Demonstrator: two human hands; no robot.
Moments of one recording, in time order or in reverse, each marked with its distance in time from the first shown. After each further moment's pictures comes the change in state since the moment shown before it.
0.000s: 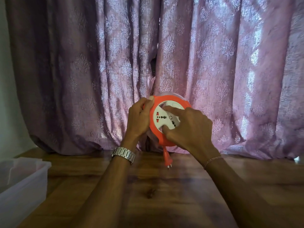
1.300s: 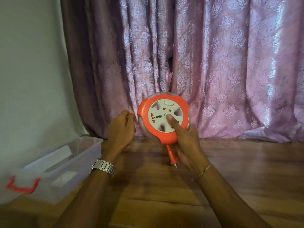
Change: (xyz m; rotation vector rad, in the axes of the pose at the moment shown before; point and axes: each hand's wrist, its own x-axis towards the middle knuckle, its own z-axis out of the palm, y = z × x) left_hand -0.121 0.083 -0.127 0.708 0.158 -0.067; right_hand -0.085 -0.090 -0.033 1.834 -0.154 0.850
